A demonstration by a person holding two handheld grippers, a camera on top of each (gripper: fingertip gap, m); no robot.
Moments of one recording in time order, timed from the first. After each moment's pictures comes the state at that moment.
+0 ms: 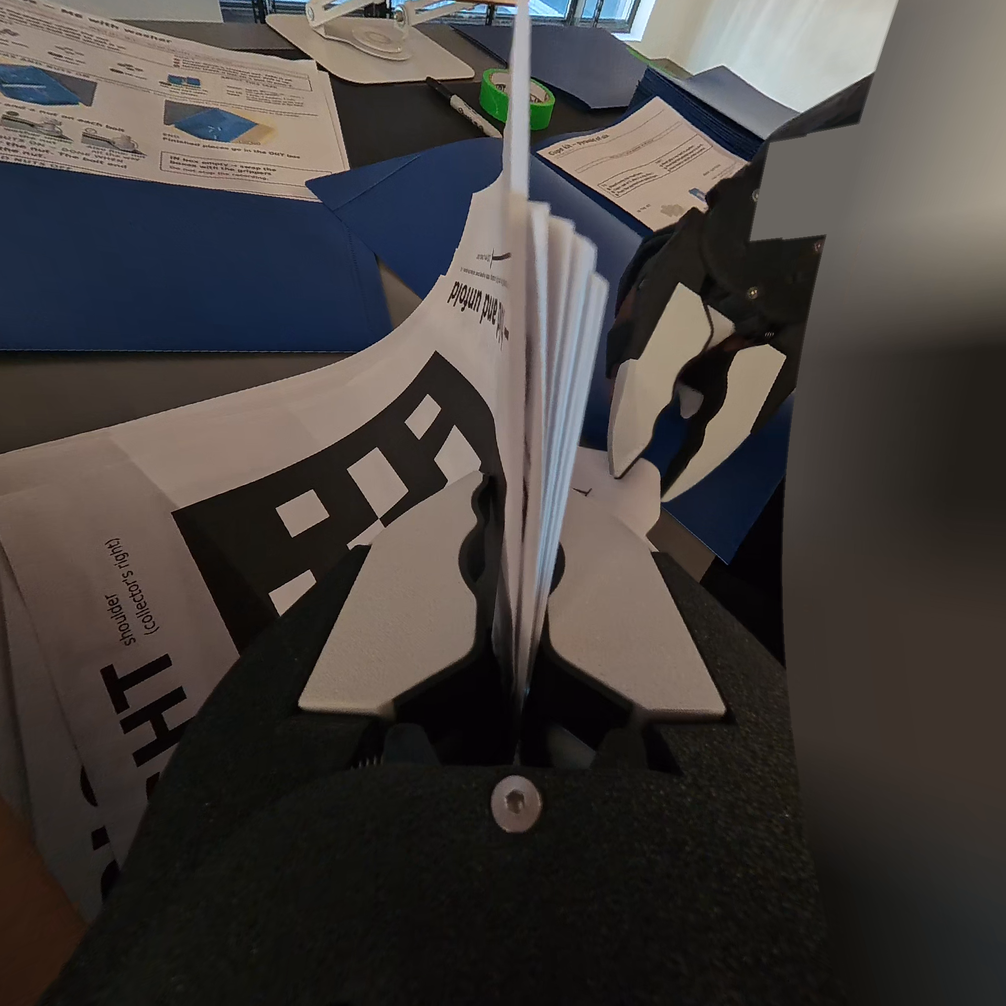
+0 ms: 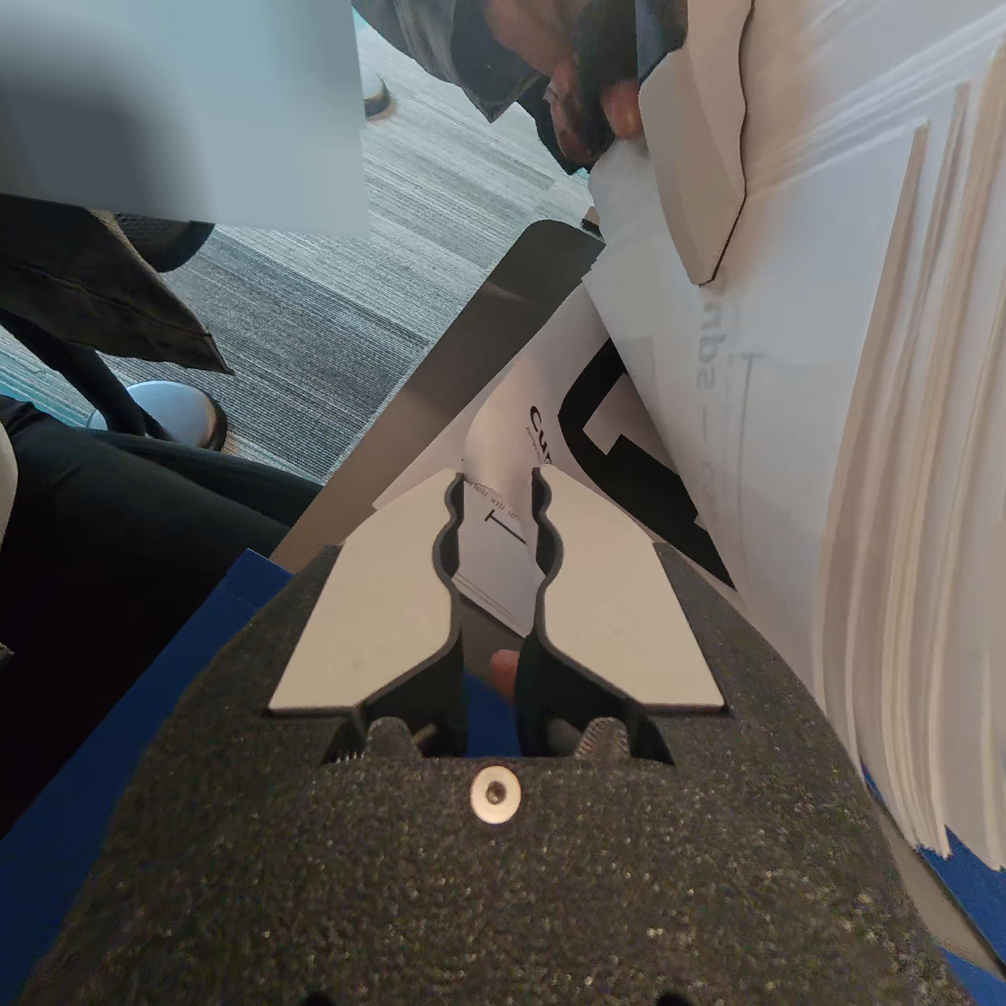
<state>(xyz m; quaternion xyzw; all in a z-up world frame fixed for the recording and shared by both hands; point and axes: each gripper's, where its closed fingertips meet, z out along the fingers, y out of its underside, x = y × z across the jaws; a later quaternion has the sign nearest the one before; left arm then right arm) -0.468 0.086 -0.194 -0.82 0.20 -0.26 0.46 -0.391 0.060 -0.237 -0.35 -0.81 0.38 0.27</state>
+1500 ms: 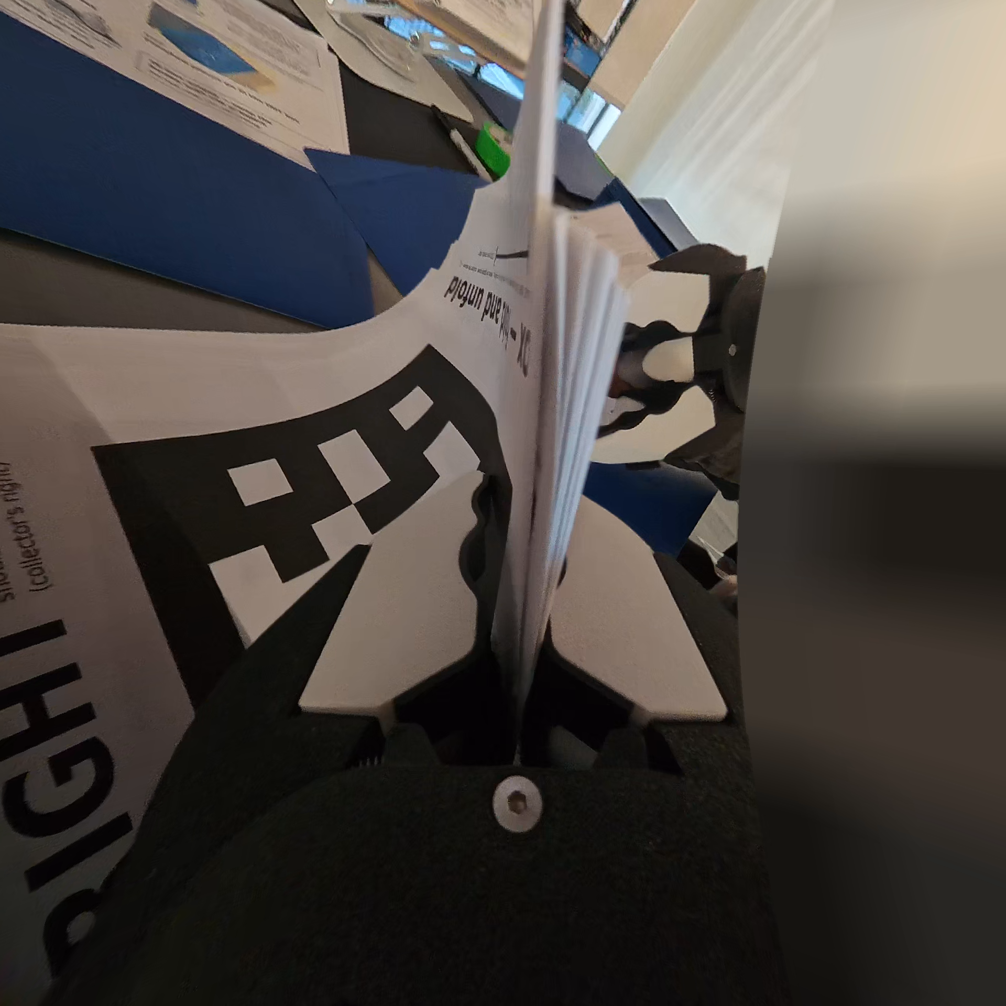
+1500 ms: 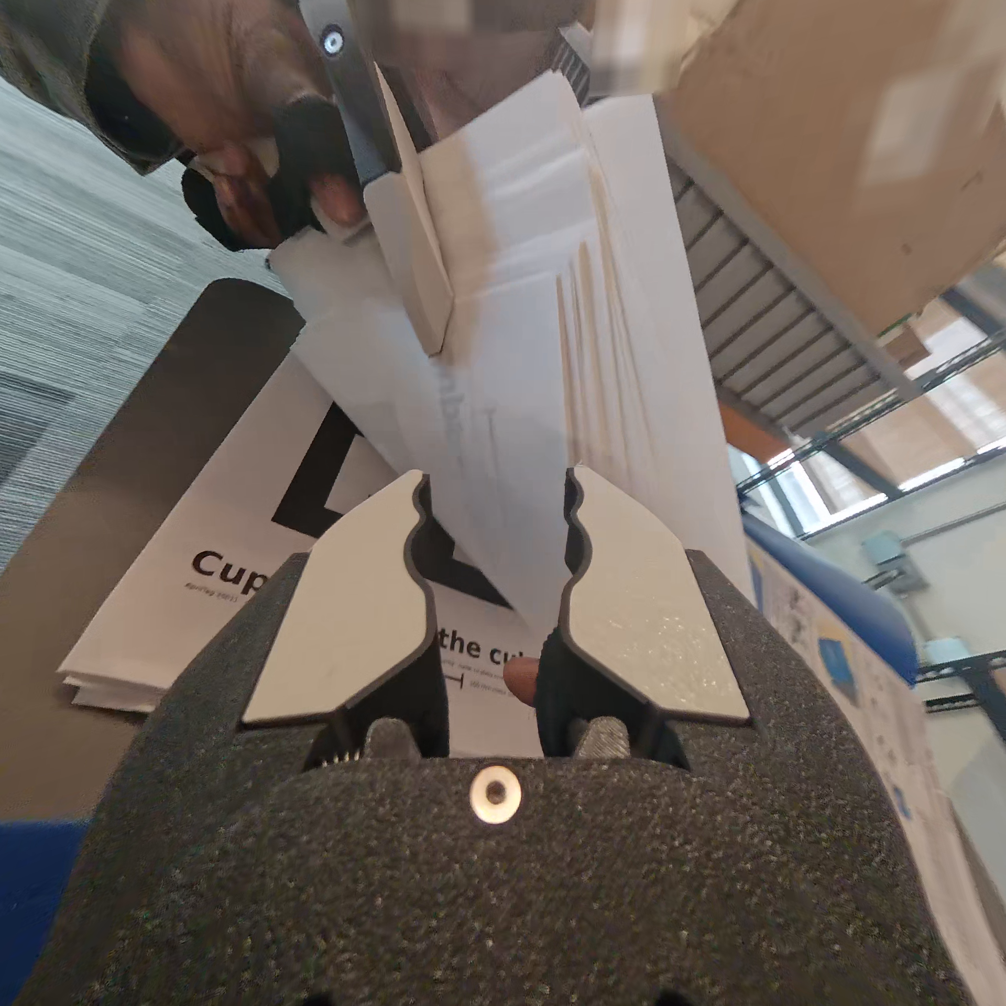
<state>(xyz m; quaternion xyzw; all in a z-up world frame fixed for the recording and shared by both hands) -0.476 0.090 -0.194 -0.81 0.09 -0.39 0.44 -0.436 0.115 -0.186 -0.38 -0.70 0.27 0.54</state>
